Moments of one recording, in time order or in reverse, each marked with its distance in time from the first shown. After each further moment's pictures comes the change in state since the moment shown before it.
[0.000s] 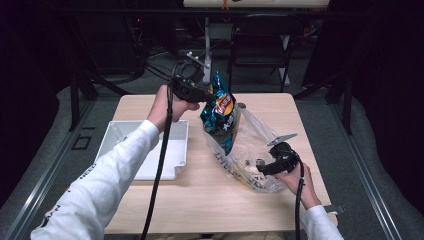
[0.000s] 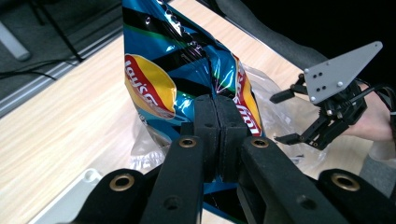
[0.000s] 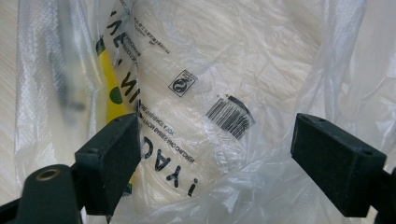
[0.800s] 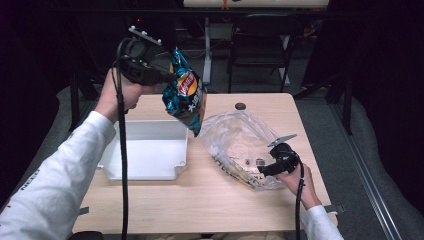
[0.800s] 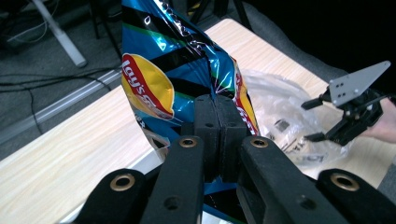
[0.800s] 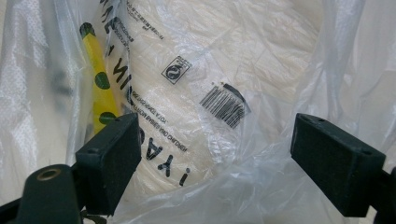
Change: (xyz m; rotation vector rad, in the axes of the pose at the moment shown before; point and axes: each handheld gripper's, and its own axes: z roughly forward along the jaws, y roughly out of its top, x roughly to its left) left arm 0.036 -0.018 -0.099 -0.079 0.132 -0.043; right arm -0.002 -0.004 0.004 0.024 -0.013 0.011
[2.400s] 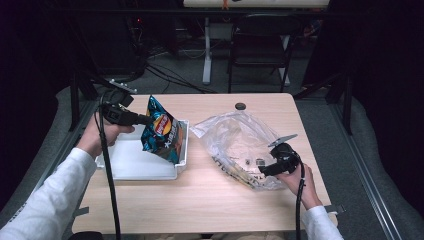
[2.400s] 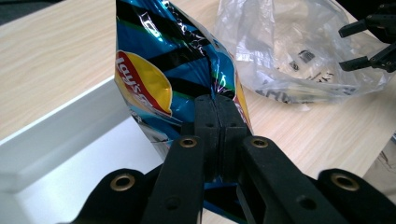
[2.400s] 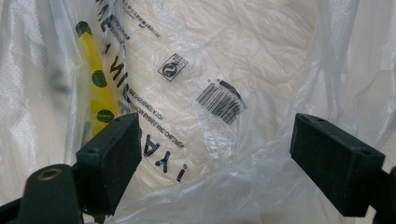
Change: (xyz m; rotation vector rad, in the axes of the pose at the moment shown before) left arm 0.057 -0.118 0.040 0.161 -0.083 -0.130; right arm 0.000 0.000 -0.002 0.006 -0.022 0.006
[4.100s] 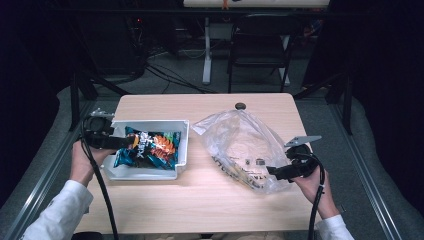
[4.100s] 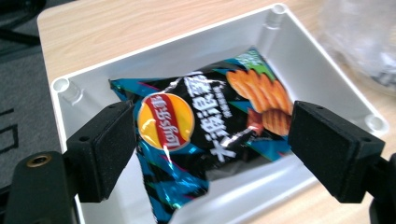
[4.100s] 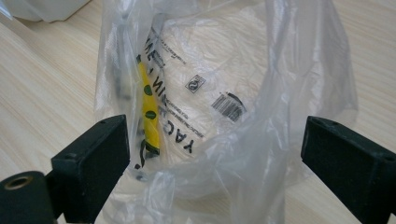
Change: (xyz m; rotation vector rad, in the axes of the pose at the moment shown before) left arm 0.028 -0.089 0.008 -0.099 0.299 -0.101; right arm 0.004 -0.012 -0.067 -0.134 0.050 0.006
